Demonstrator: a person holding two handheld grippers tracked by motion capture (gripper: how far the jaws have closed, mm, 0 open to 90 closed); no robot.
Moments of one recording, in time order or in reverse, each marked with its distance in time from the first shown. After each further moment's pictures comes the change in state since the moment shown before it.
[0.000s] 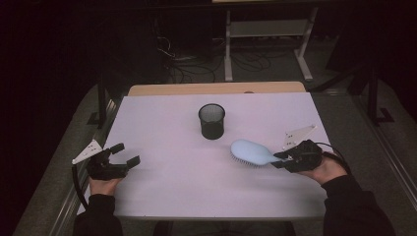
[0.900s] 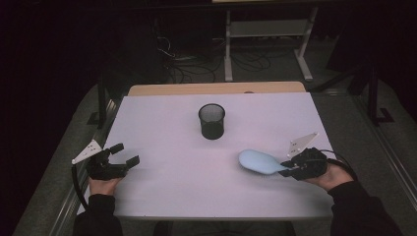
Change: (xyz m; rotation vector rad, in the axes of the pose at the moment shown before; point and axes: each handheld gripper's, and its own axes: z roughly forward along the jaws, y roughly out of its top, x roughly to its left) left arm 0.002 -0.001 -0.001 -0.001 0.009 -0.003; right arm 0.001 -0.030 0.008 0.087 0.035 0.040
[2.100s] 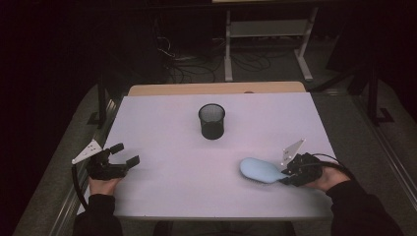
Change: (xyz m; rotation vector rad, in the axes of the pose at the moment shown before) left arm 0.000 0.000 0.000 -0.001 -0.004 0.001; right arm 0.002 -0.005 0.024 0.160 0.053 -0.052
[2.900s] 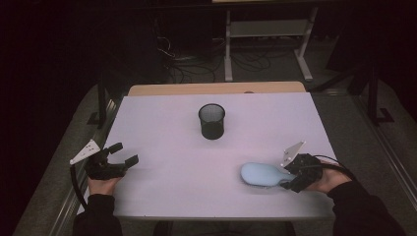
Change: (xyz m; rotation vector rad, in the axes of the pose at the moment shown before) left arm 0.001 0.001 -0.003 -0.017 0.004 -0.001; right arm 0.003 -0.001 0.000 0.018 -0.067 0.000
